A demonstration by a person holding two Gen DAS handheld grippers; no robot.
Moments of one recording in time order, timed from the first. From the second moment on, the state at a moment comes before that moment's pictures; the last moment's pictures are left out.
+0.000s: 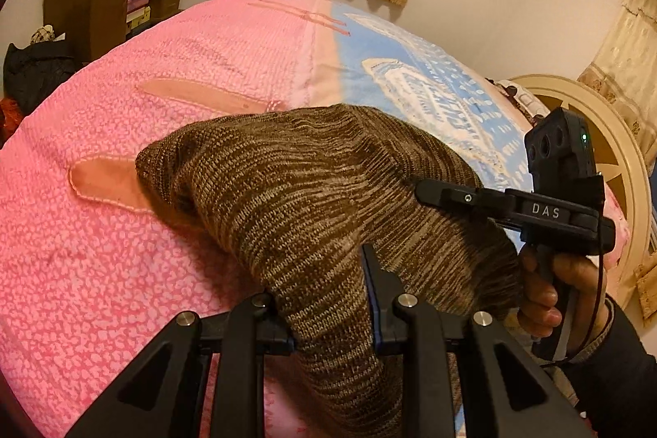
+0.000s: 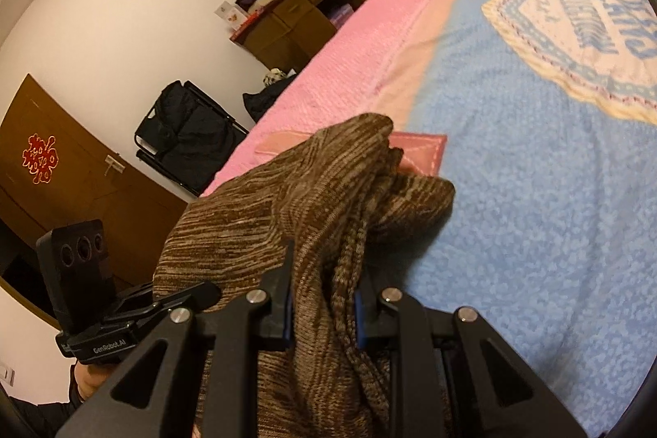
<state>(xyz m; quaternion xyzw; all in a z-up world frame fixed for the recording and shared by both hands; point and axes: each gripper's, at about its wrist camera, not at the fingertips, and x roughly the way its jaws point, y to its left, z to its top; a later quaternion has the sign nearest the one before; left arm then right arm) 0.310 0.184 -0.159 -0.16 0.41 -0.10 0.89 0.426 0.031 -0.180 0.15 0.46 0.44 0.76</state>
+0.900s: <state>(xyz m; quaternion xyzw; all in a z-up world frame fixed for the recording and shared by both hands) 0.203 0.176 -0.117 -0.12 0.36 -0.04 0.92 0.323 -0.024 -0.109 0.07 0.38 0.32 0.87</state>
